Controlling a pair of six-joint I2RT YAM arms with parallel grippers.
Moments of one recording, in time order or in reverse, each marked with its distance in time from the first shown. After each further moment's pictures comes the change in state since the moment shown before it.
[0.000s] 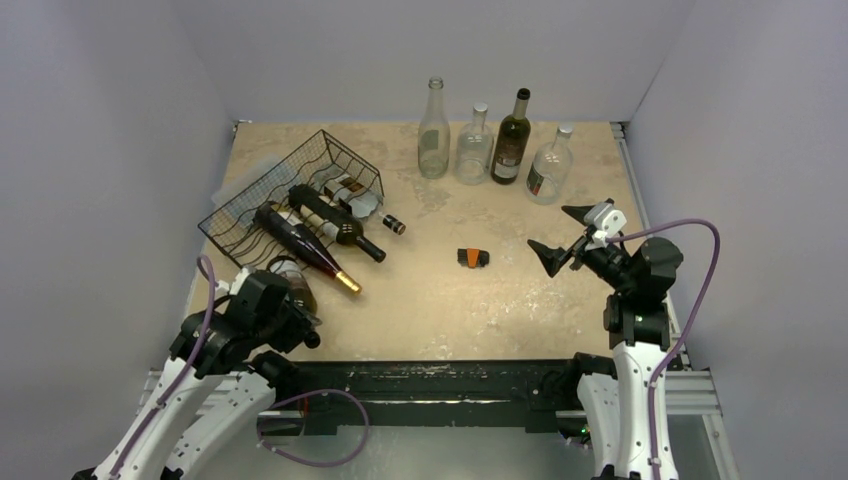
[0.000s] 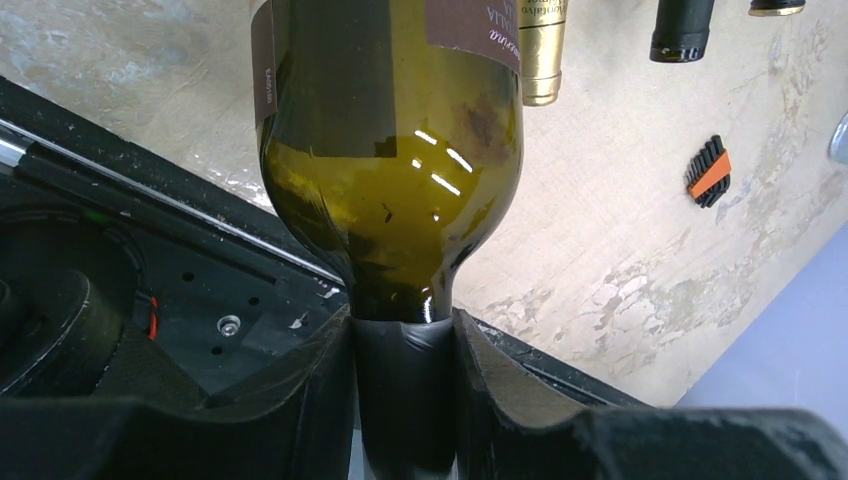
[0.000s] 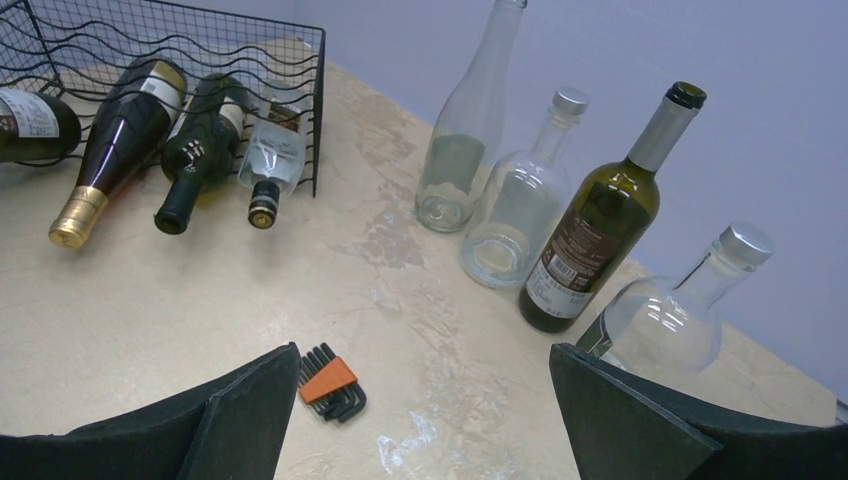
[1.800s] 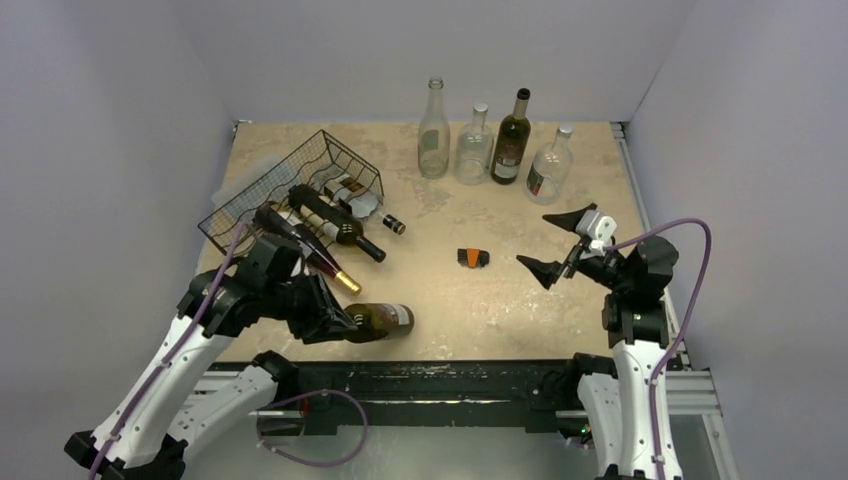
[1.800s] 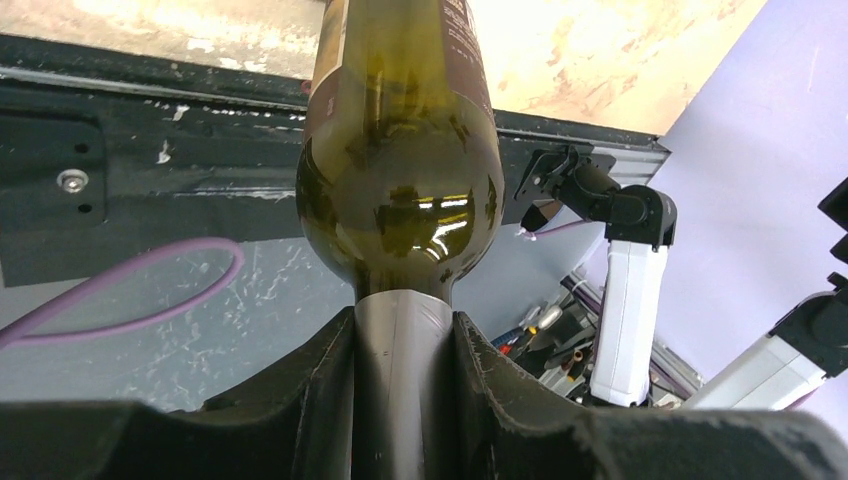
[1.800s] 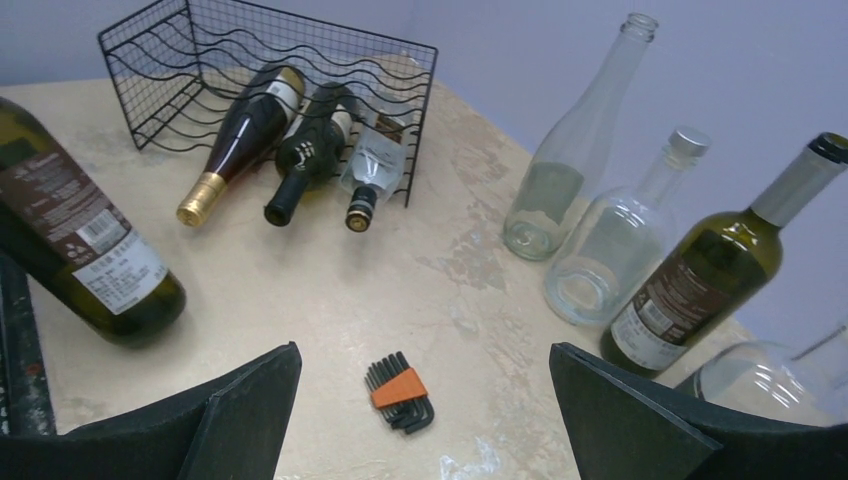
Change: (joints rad) left arm -0.011 0.247 0.232 -0.007 0.490 0.215; right arm 0.022 0.010 -0.006 -0.001 -0.175 -0.009
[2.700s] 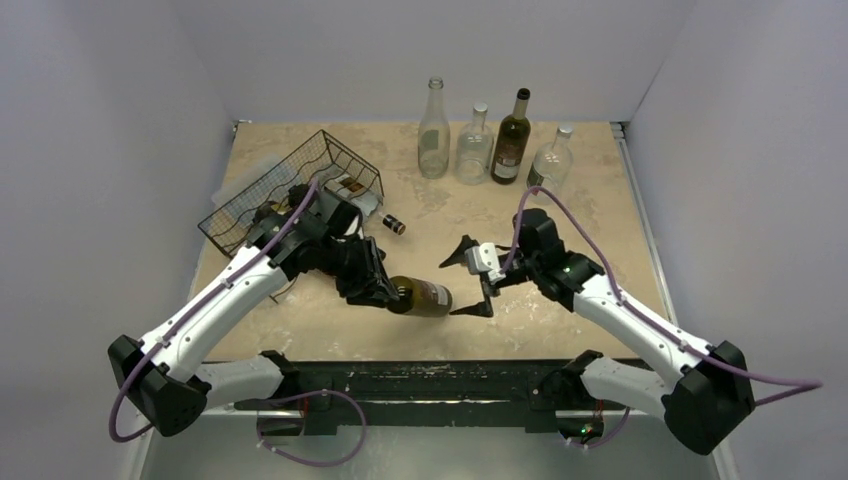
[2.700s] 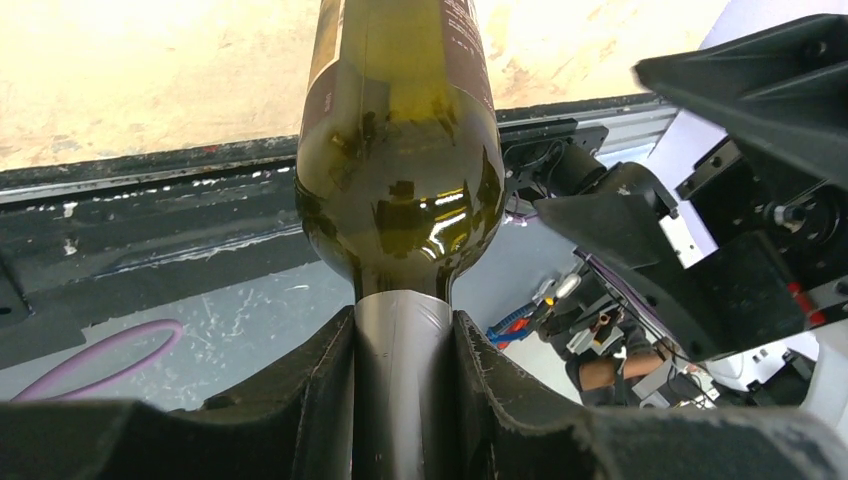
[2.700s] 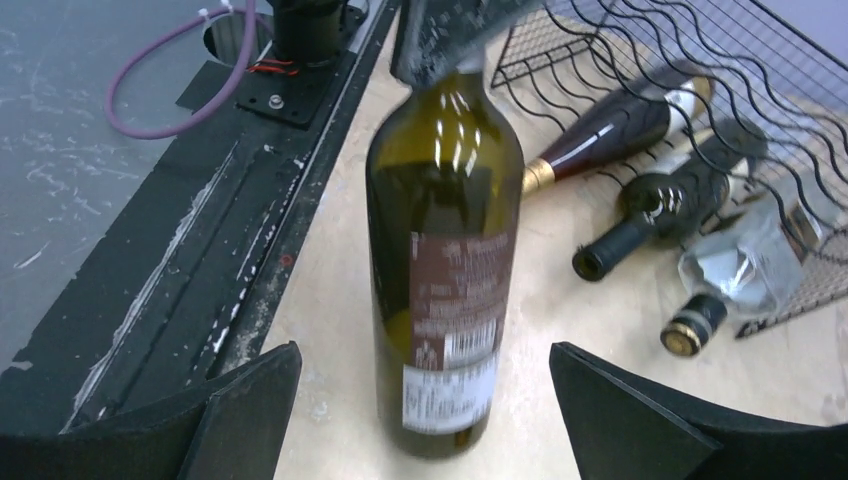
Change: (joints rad) left arm -0.097 0.389 0.141 0.225 0.063 0.086; right arm 0.713 0.455 0.123 -0.188 0.031 -0.489
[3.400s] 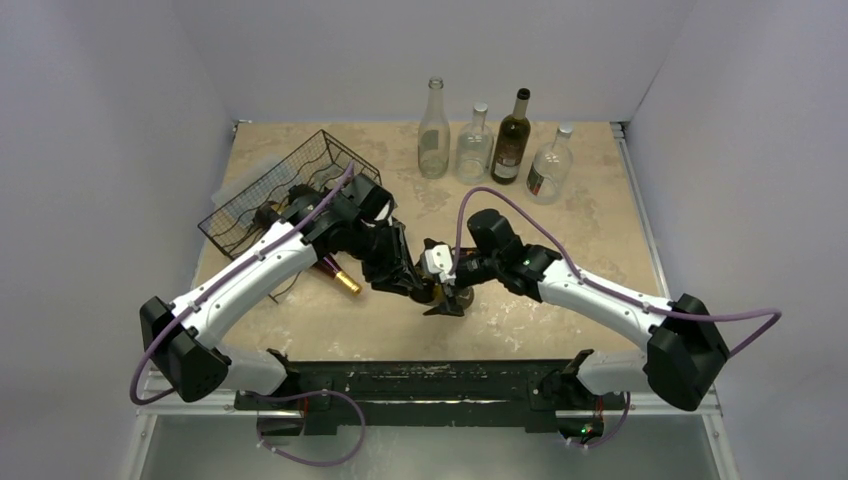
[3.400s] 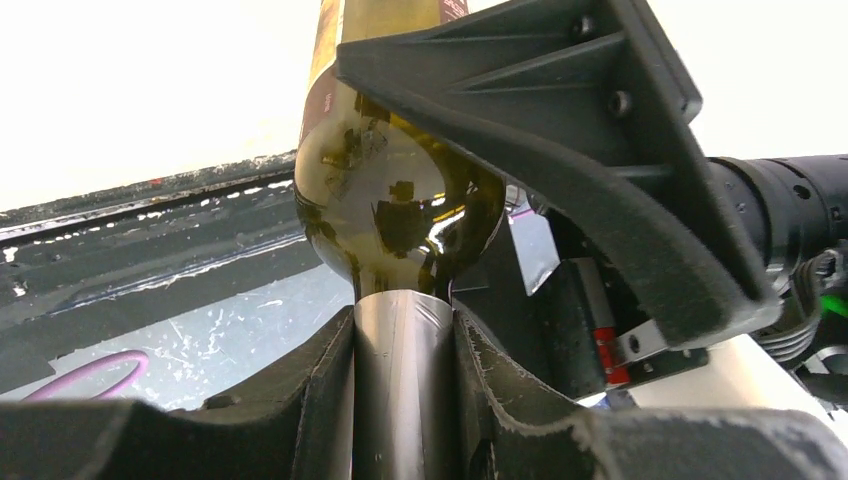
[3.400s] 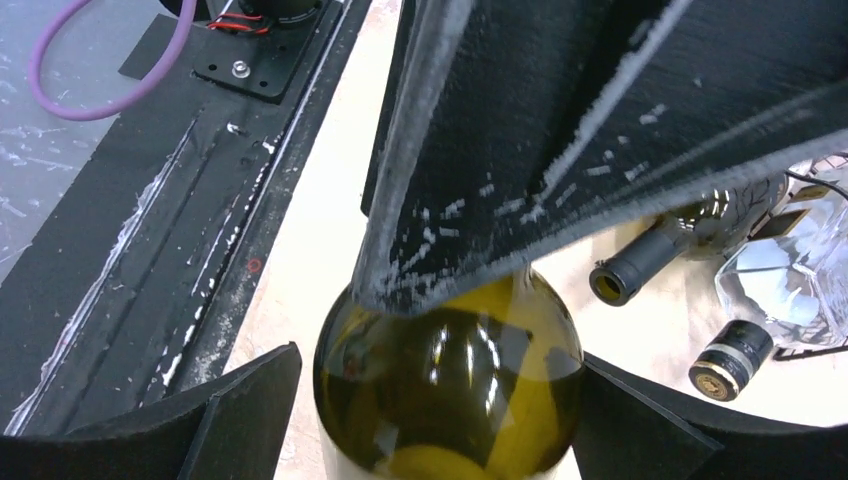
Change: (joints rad) left arm -0.087 0.204 0.166 0.047 -0.003 -0.001; right arm 0.236 0.246 0.129 0.064 0.237 0.024
